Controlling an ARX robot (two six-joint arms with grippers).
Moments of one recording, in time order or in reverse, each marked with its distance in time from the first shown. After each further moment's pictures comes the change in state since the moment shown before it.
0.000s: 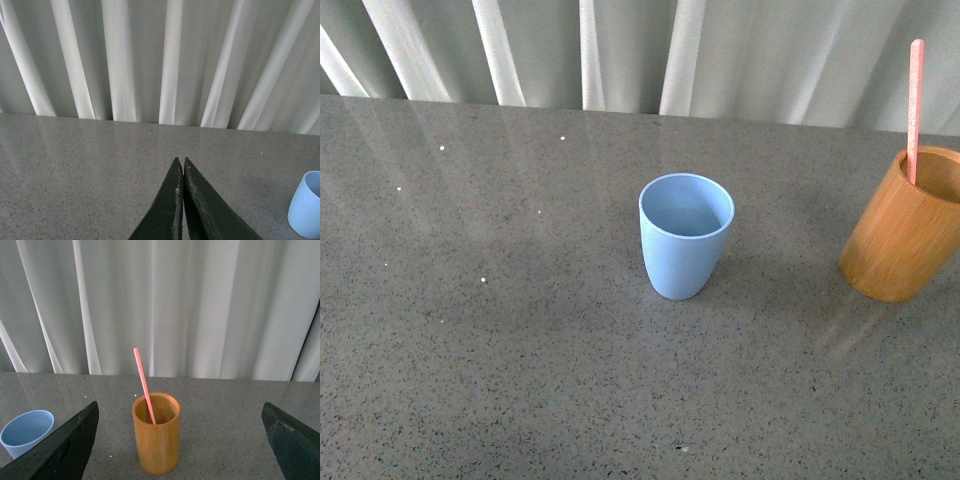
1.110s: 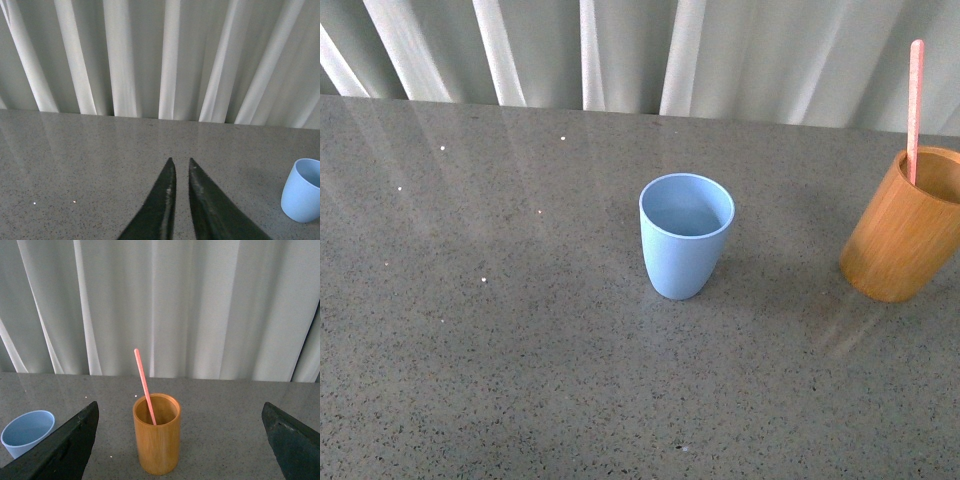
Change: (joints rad) left arm 0.000 -0.411 0.000 -0.417 0.001 0.000; right arm 0.000 0.000 0.000 0.000 0.000 0.000
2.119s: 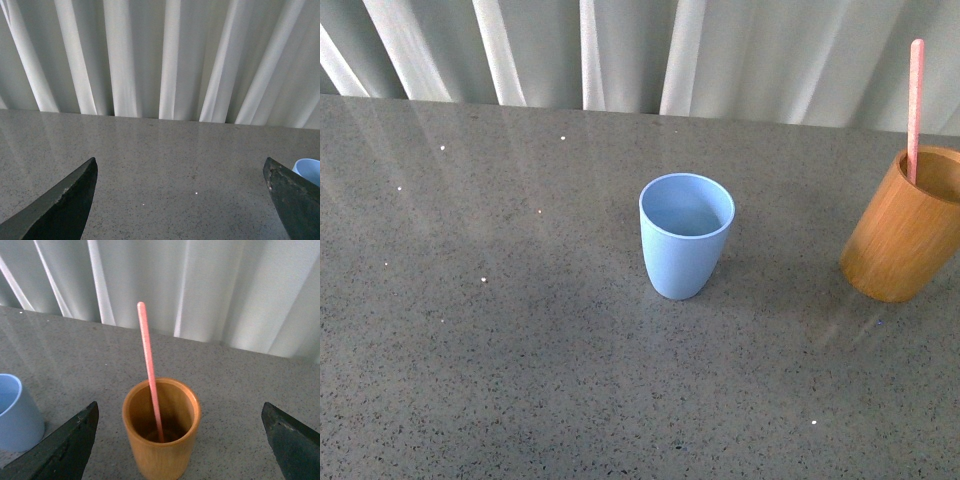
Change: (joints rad) left arm 0.000 -0.001 0.000 0.000 -0.001 0.000; right arm -0.198 1.424 0.285 0.867 -0.399 -0.105
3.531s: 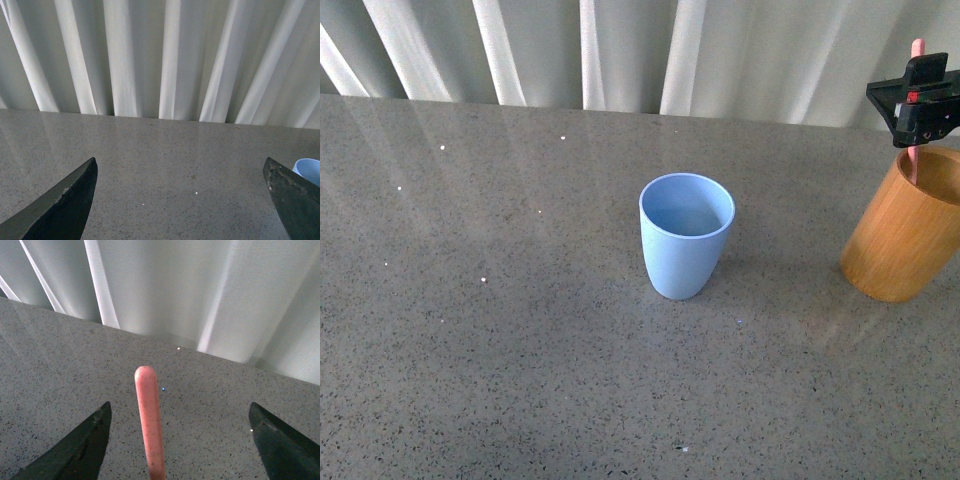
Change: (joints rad) left arm 0.000 0.000 0.000 0.000 0.000 0.000; right arm 0.172 0.543 0.497 -0.011 0.077 -0.005
